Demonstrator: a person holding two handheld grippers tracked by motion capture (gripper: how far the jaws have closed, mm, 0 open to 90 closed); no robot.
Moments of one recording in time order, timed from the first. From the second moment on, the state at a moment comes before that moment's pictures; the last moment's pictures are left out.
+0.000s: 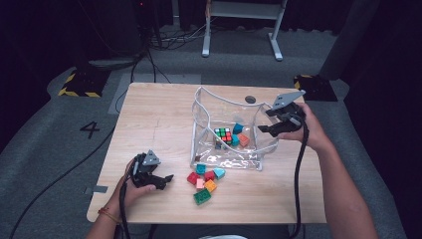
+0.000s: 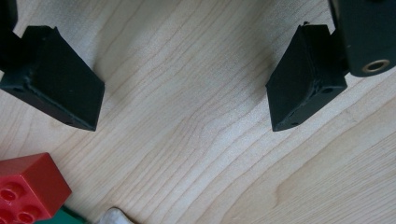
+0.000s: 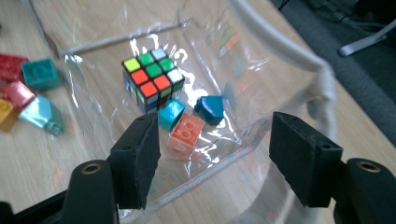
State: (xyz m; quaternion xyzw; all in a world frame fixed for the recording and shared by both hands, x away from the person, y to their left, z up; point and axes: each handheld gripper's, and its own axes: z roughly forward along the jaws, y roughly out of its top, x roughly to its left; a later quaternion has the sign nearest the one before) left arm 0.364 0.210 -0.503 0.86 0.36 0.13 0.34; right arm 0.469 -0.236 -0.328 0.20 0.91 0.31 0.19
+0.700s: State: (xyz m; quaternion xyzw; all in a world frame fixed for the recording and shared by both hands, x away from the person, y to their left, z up) left arm 0.365 0.210 -0.503 0.86 0.36 0.13 0.34; right arm 0.401 -0.302 -0.325 0.24 0.83 0.44 0.24
